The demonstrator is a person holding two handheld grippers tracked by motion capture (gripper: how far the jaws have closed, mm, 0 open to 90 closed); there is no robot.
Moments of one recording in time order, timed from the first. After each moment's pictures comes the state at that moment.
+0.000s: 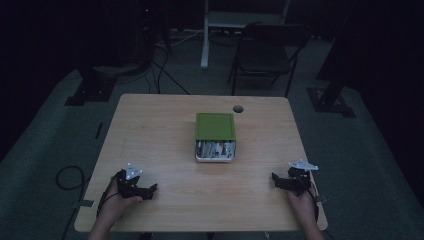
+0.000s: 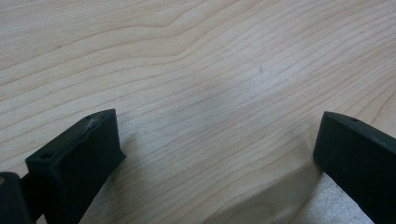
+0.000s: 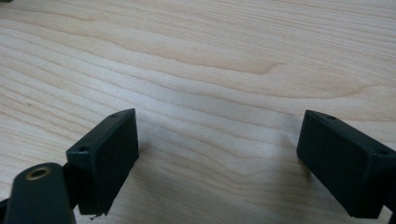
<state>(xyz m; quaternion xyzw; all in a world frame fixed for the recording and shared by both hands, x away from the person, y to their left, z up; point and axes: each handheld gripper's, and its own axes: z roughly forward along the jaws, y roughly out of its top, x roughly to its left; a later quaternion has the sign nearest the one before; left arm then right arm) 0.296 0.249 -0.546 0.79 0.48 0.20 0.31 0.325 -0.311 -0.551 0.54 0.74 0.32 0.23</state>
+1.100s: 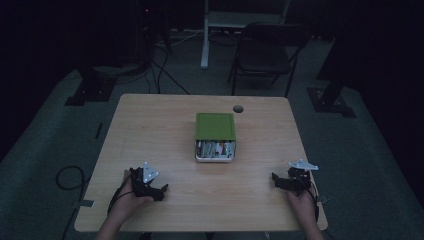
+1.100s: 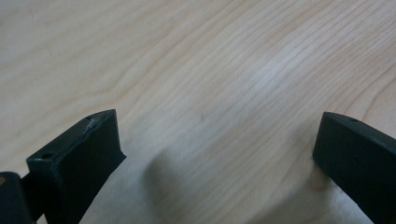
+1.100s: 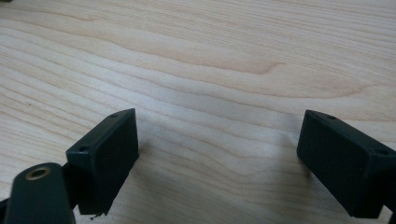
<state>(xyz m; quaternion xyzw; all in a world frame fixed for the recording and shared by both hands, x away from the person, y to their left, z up) 0.300 0.209 -0.541 0.84 0.39 0.25 0.29 0.325 -0.311 -0.550 0.54 0.74 0.32 0.23</state>
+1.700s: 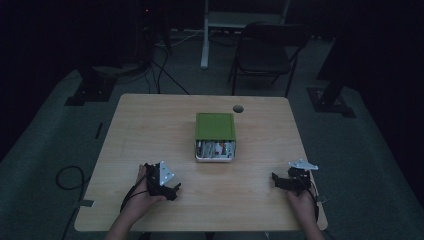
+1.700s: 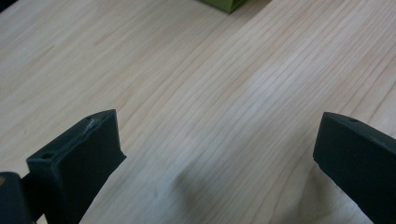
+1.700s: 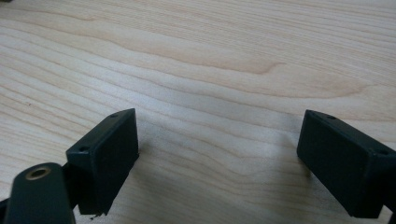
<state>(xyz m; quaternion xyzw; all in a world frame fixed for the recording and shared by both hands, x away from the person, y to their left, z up) 0.303 0.164 -0.533 0.86 0.31 0.28 0.30 0.325 -0.311 -0.550 0.55 0.74 0.32 0.23</state>
